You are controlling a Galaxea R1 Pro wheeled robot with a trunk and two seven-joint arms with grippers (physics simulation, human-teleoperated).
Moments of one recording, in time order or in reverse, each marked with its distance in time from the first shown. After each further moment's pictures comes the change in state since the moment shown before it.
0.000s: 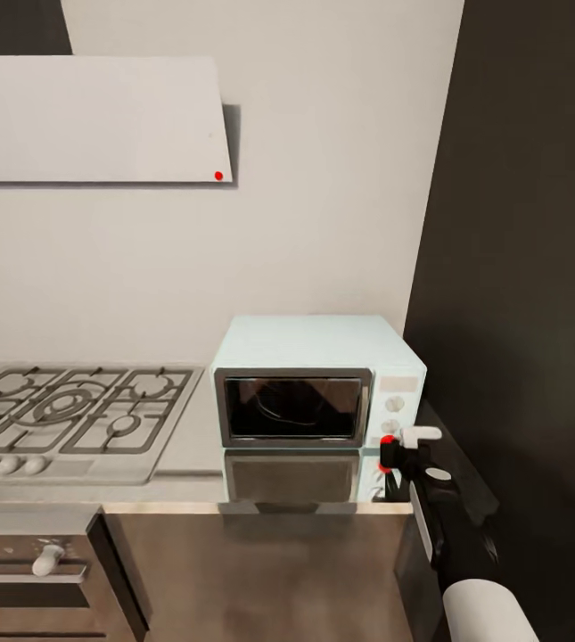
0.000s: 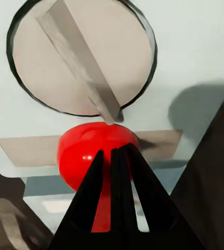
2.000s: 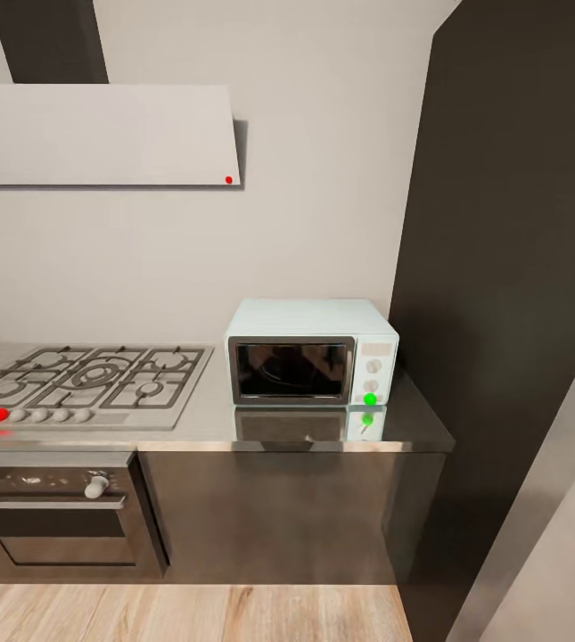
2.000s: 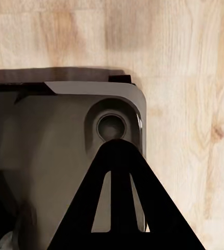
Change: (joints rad) left arm 0.000 0.010 0.000 0.000 -0.003 0.001 0.000; right arm 0.455 -0.171 -0.007 1.049 -0.047 -0.495 -0.038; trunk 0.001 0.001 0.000
